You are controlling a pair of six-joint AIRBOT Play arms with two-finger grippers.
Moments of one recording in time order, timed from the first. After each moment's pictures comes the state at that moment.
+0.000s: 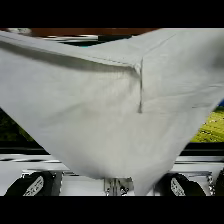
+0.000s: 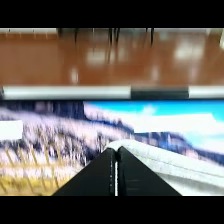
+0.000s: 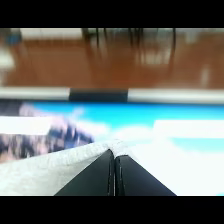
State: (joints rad) left arm 0.15 -0.92 1.91 1.29 -1.26 -1.45; right arm -0.23 -0.93 1.89 2.00 -1.25 -1.70
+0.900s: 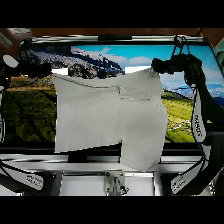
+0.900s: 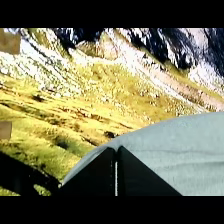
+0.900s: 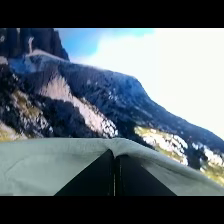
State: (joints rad) left arm 0.13 -1.75 1.72 1.17 -0.90 -1.43; right arm -0.01 -1.86 1.80 2.01 -0.75 -1.63
